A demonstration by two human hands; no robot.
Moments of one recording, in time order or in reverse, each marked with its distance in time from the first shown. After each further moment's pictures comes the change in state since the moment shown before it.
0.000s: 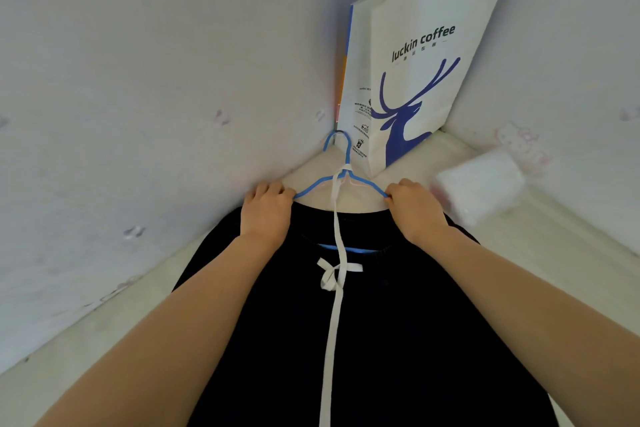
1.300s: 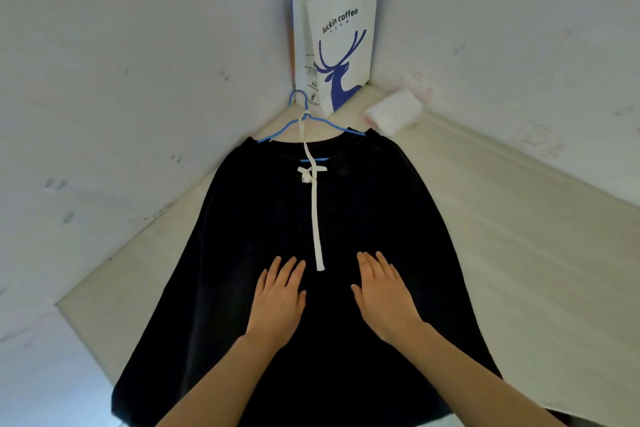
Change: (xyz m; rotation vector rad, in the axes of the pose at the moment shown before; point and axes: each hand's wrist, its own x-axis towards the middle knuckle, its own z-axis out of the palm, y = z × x) left_hand -0.354 0.036 -0.005 -0.264 -0.198 0.218; right_hand -0.388 -0.103 0.040 0.138 -0.168 0.129
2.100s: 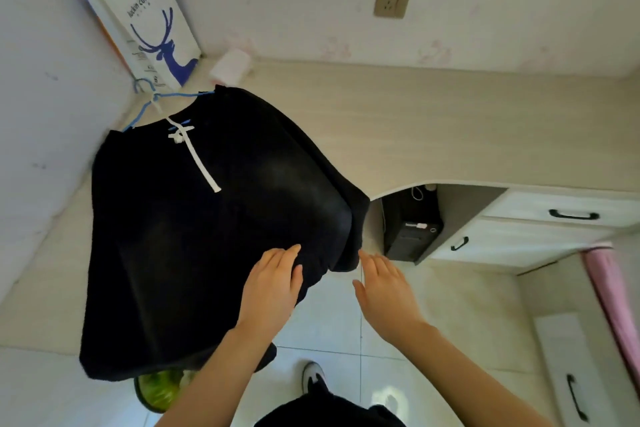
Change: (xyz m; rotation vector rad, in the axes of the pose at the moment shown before) left_hand -0.208 0.111 -0.003 -0.101 0.127 0.575; right_hand -0.337 -0.034 0.065 0.238 0.206 0.539
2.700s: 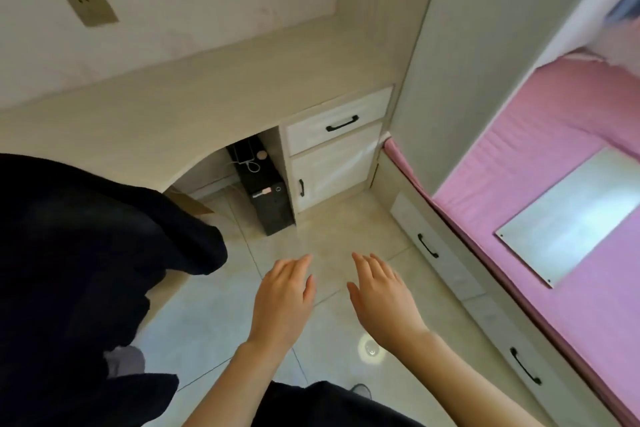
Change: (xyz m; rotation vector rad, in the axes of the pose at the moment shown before) left_hand -0.140 0.303 0.095 -0.154 -0.288 0.525; right_hand -0.304 0.198 0.010 0.089 0.239 0.502
